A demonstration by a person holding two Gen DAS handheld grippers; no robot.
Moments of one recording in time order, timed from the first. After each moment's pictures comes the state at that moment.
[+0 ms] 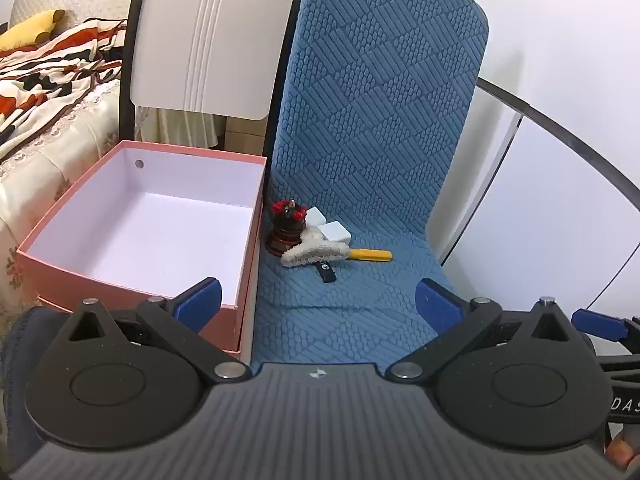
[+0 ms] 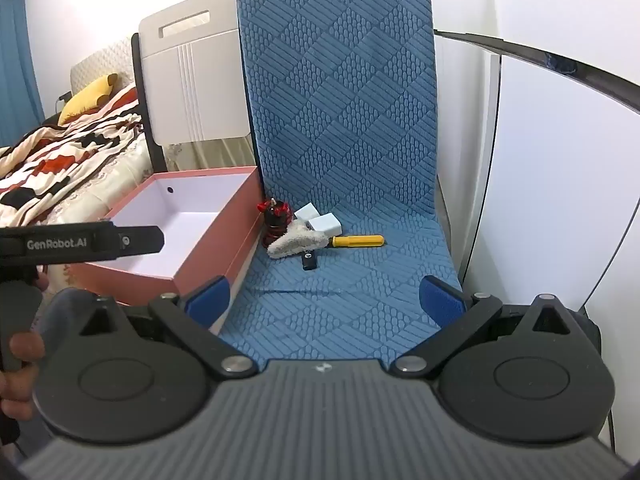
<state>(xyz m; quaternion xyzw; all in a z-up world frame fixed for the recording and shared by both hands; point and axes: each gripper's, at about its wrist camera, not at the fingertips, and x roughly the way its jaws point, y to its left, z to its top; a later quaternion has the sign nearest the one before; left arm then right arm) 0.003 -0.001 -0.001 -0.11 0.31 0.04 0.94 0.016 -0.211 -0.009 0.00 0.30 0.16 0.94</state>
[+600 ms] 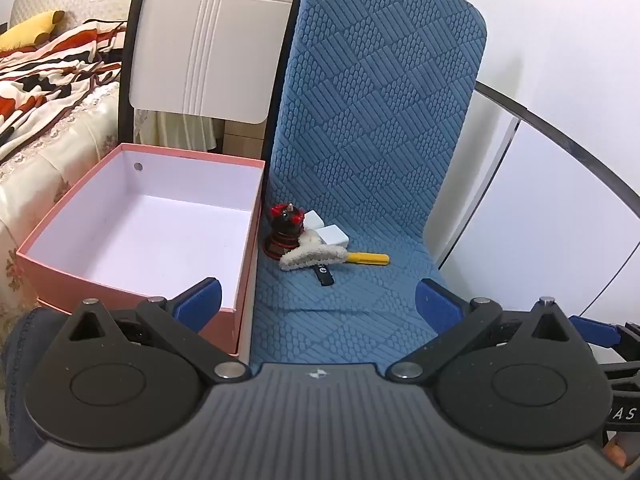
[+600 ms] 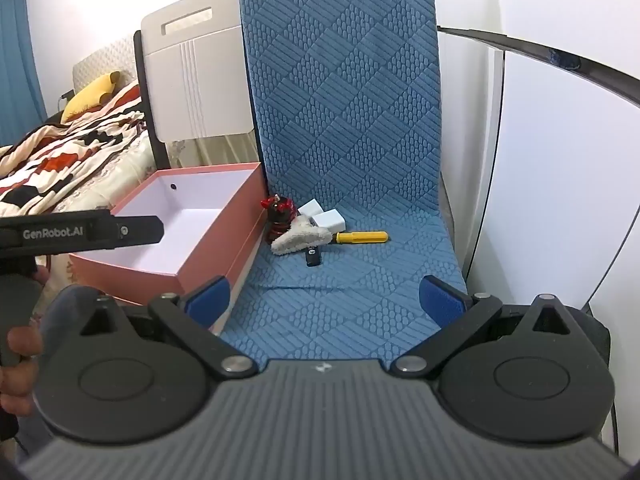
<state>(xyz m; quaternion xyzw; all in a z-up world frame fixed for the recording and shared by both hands) -0.005 0.002 0.006 -0.12 0.30 0.03 0.95 0.011 -0.202 -0.011 0.00 0.30 0.17 0.94</state>
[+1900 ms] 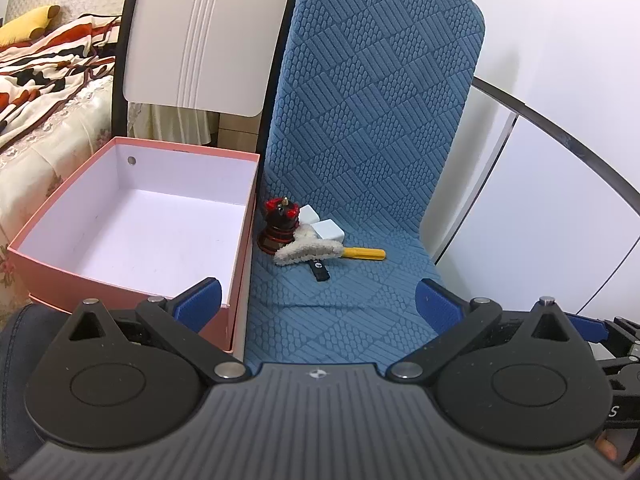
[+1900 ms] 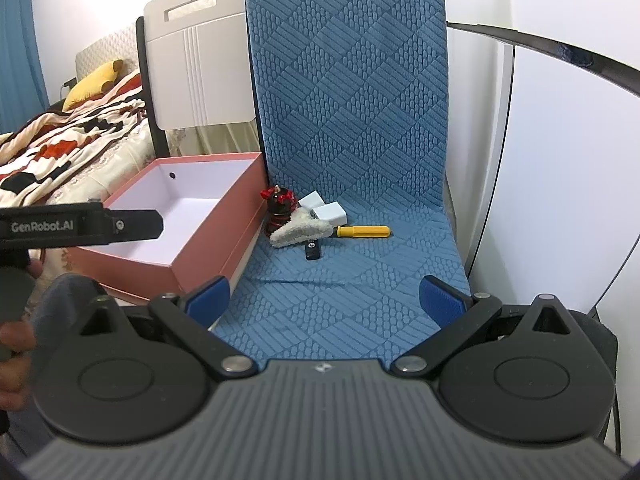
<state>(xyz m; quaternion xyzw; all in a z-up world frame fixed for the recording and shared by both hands) 0.000 0.003 -0.002 -0.12 0.31 0.02 0.94 0.025 -0.203 -0.019 -0.01 0.31 0.18 0.93</state>
